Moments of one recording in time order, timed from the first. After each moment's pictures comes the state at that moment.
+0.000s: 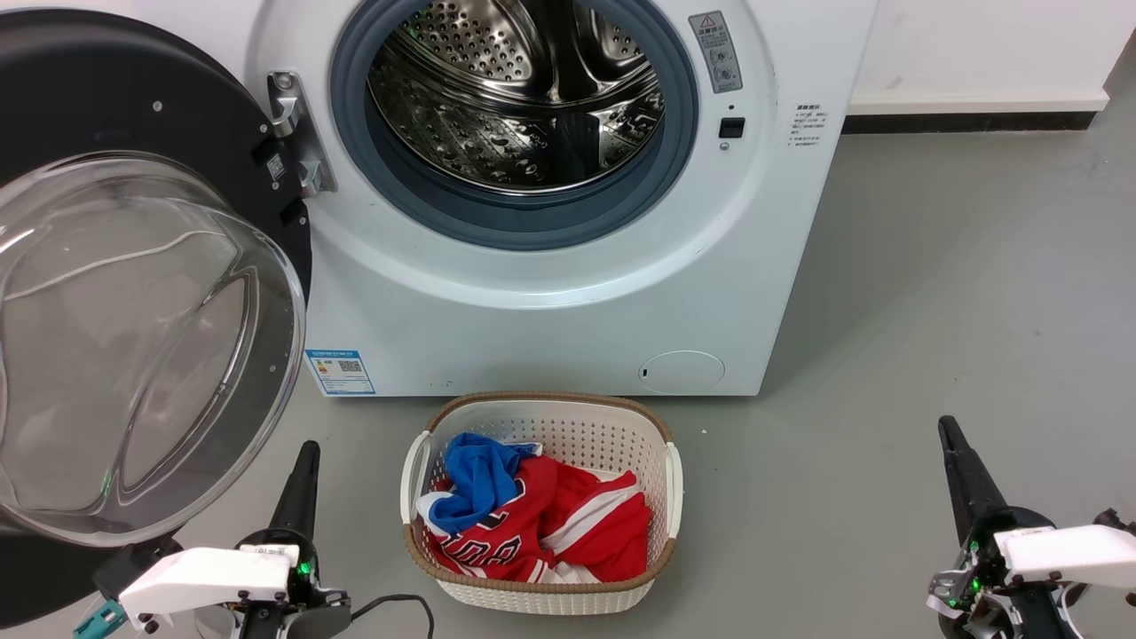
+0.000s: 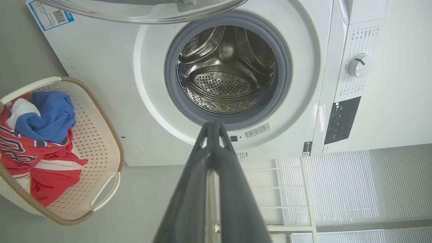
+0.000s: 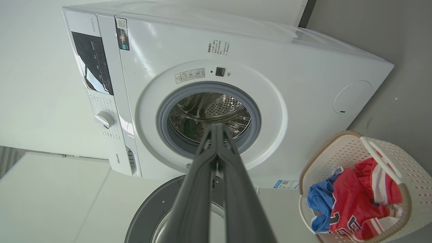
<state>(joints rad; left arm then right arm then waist) -0.07 0.05 0.11 0.23 -1.42 -0.12 0.07 -0.06 -0.08 -0.06 0.21 1.47 0.13 0.03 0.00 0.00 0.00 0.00</state>
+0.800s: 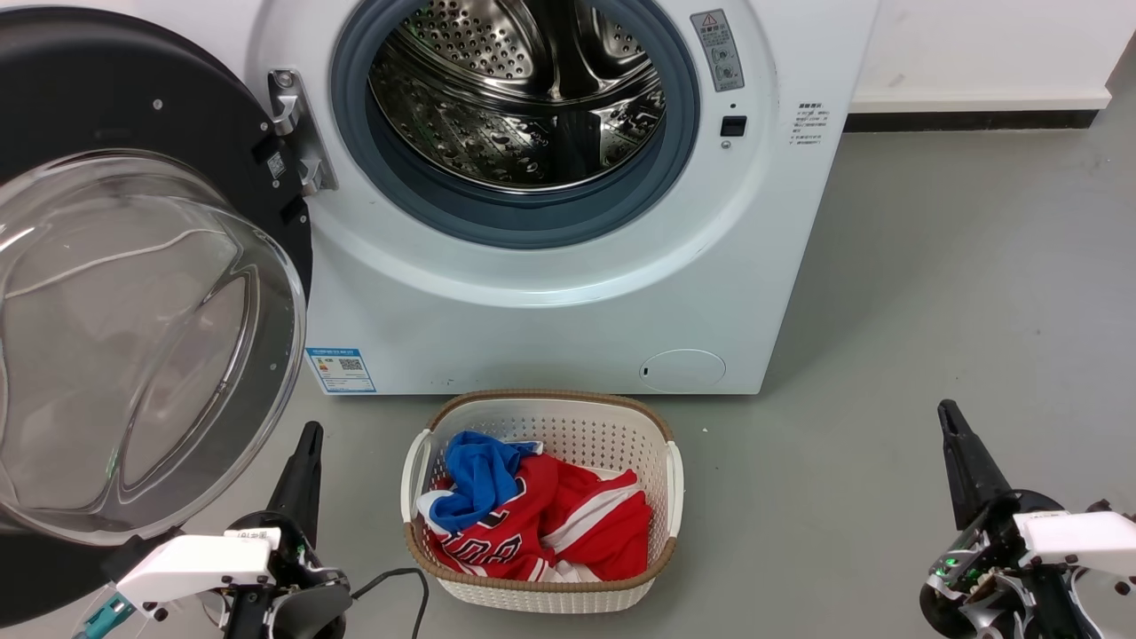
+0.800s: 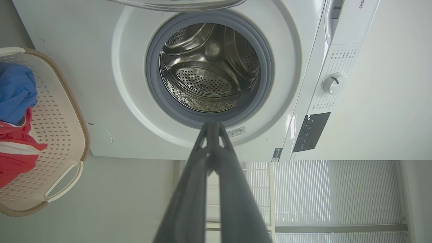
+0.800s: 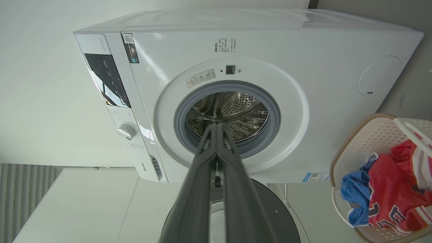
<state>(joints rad) -0.11 0.05 0.11 0.24 -1.61 -0.13 0.11 -0.10 -0.08 -0.07 0.24 1.64 0.13 0.08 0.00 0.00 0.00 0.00</state>
